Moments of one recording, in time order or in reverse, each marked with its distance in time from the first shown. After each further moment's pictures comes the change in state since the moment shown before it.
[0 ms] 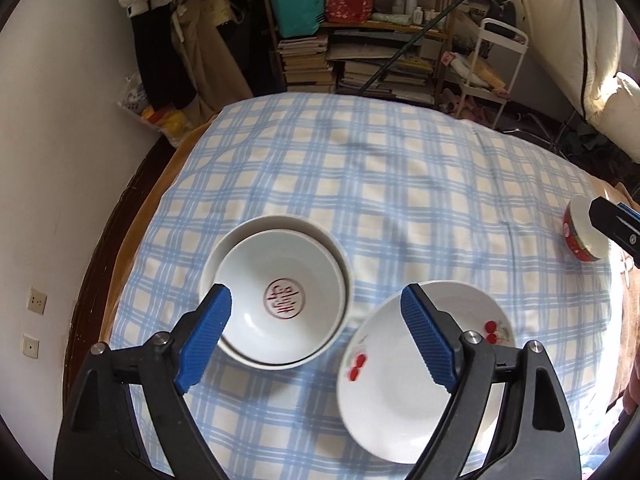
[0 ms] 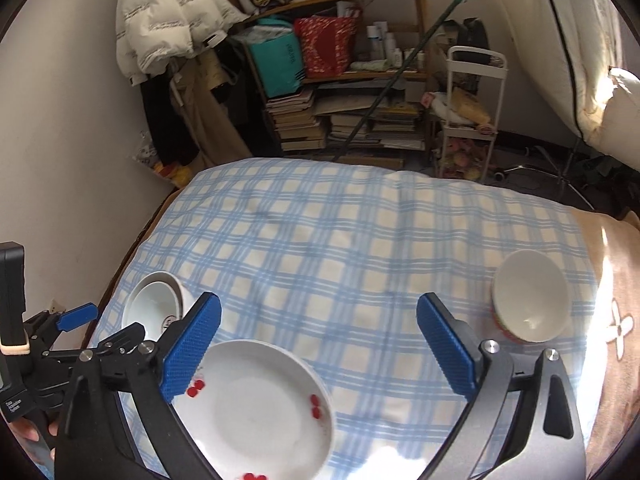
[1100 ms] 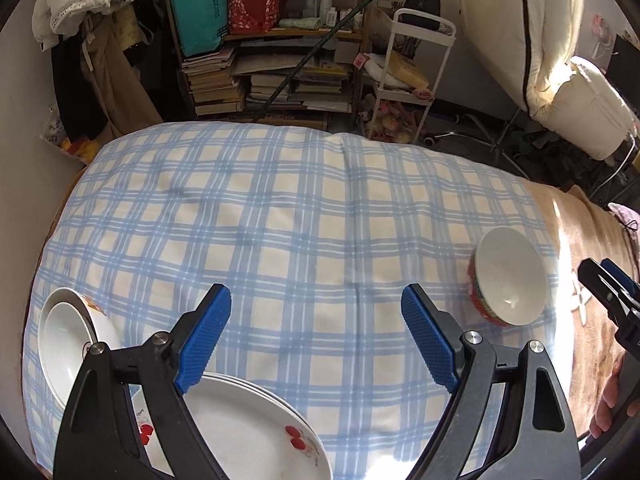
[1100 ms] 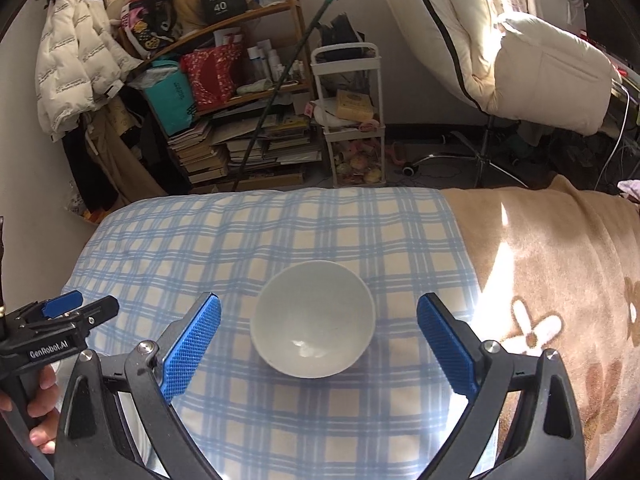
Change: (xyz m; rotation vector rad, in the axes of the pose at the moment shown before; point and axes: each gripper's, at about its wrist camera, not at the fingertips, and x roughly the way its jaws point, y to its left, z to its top) left arm 0.050 -0.176 0.053 0.049 -0.021 -0.163; right arm -0.012 -0.213 -0.011 0.155 -0.053 -0.162
